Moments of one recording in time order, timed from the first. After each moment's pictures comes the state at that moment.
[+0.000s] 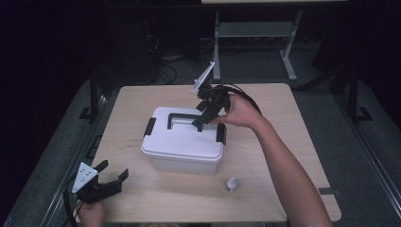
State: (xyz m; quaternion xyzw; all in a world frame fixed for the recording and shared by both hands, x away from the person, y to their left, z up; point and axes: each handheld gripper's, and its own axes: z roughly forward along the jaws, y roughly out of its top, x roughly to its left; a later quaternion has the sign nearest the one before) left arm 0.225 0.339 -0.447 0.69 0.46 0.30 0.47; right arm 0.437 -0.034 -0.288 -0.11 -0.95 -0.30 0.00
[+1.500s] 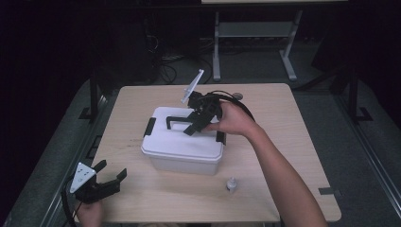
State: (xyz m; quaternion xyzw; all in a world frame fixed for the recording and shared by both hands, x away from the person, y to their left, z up) left arm 0.224 0.343 -0.446 0.69 0.46 0.30 0.47; right arm 0.411 -0.010 -0.289 -0.07 -0.95 -0.29 0.02
